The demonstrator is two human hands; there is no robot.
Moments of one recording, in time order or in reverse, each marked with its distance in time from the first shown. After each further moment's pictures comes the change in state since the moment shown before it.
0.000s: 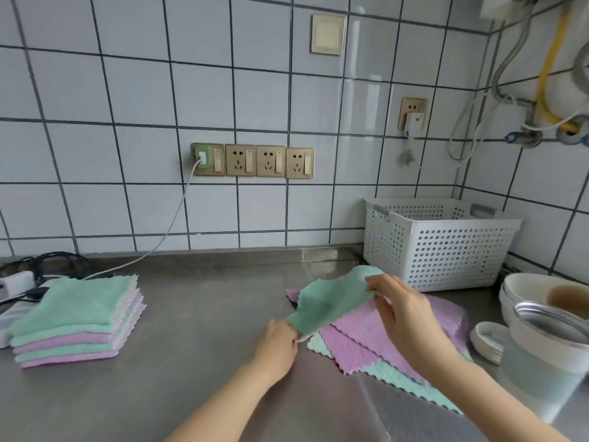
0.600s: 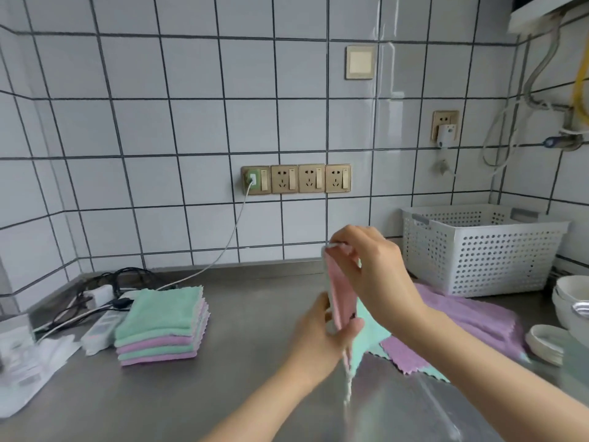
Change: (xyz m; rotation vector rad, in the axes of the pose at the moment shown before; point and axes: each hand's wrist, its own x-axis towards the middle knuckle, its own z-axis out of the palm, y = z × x) left_hand -0.080 0.039 -0.131 -0.626 0.117 -0.101; right_hand 0.058 -0.167 0.006 0.173 0.190 -0.230
